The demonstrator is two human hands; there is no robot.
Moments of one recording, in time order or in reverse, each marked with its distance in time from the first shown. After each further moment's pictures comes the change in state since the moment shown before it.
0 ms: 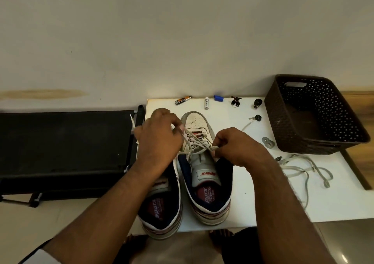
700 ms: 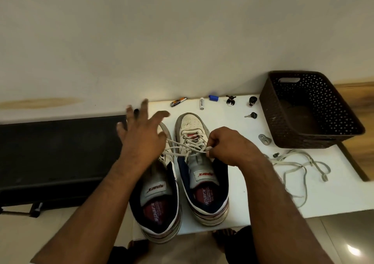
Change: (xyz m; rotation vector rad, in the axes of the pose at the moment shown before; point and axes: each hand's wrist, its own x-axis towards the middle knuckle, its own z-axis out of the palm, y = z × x) left_hand 0.018 -0.022 -0.012 0.318 -0.263 0.028; right_hand 0.000 -0.002 0.004 -0.102 0.031 -0.027
